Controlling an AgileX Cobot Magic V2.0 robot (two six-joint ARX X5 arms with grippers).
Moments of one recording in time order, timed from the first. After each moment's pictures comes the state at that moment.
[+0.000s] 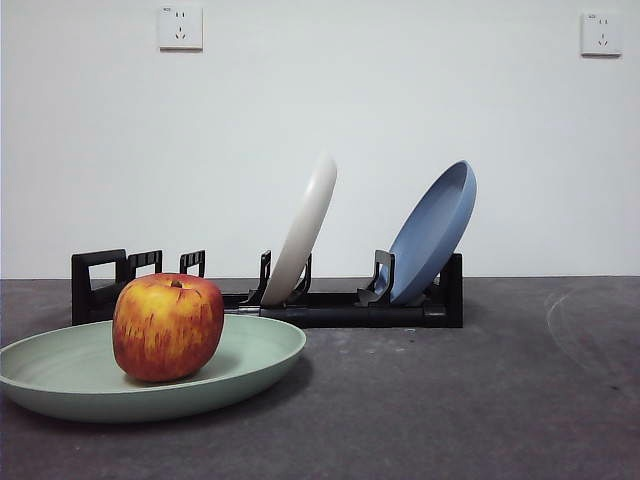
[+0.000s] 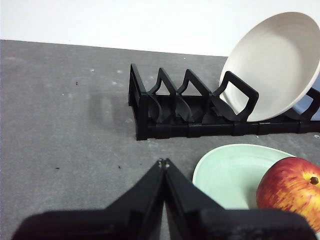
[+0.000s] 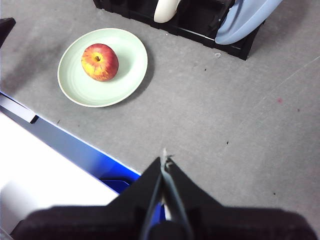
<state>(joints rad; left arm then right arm) -0.09 0.01 0.02 -0.17 0.08 -0.14 0.93 0.82 1.37 -1.36 0.19 0.30</state>
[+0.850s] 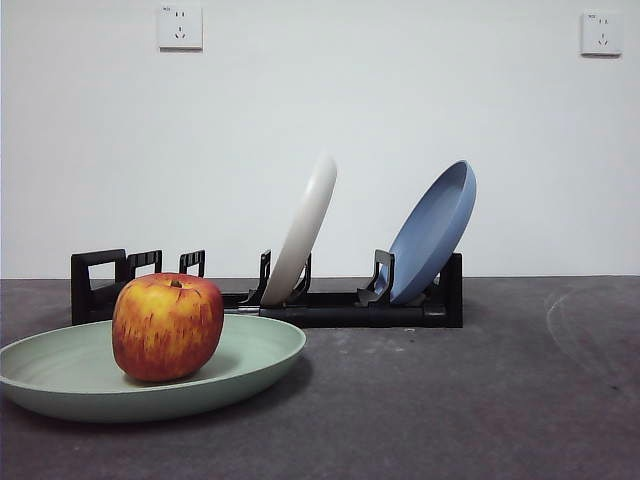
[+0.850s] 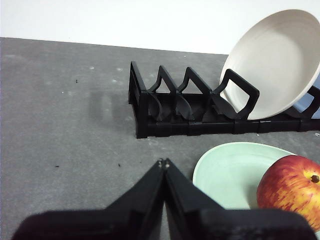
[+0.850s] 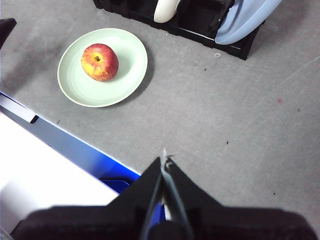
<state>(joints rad) -0.09 0.02 0.02 -0.17 0.08 -0.14 0.93 0.82 1.37 -1.36 0.19 0.30</state>
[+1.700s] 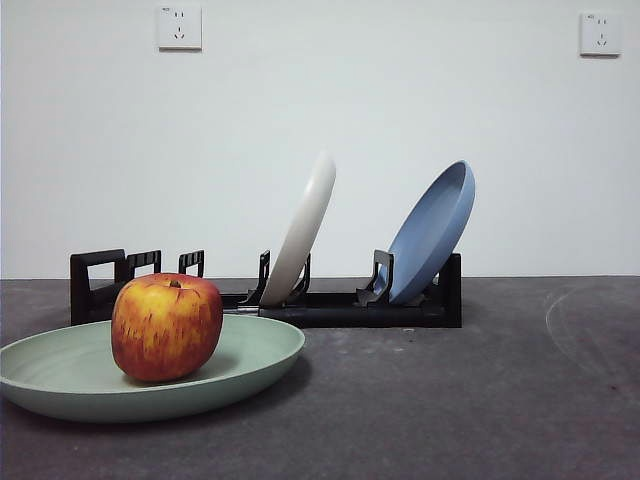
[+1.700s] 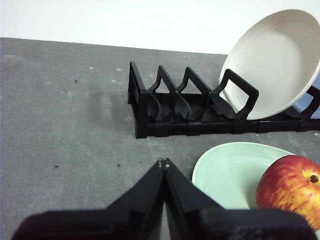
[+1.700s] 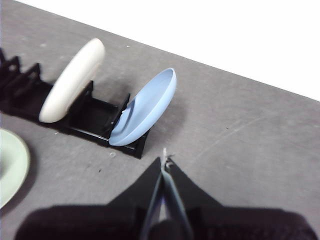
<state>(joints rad) -0.09 0.02 0.02 -0.17 0.08 -0.14 0.69 0.75 1.01 -0.69 0.45 -0.06</state>
